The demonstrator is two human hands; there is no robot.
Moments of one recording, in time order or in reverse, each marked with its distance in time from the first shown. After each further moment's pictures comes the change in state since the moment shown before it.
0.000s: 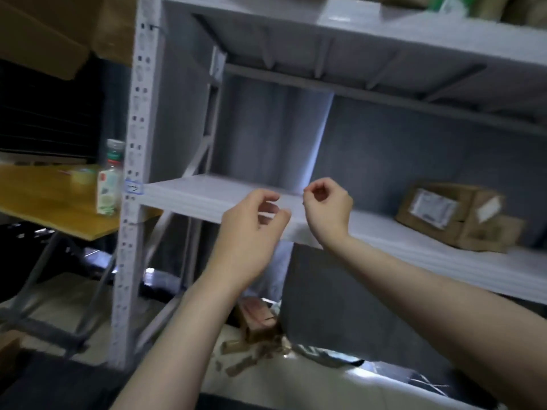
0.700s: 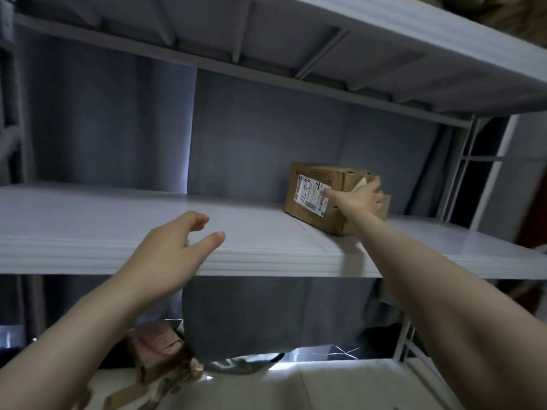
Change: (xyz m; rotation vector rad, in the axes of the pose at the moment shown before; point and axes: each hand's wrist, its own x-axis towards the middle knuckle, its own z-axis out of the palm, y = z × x) left_hand 0.069 -0.011 0.172 0.223 -0.413 -0.013; right_hand 0.171 0.198 -0.247 -0.453 0.363 0.577
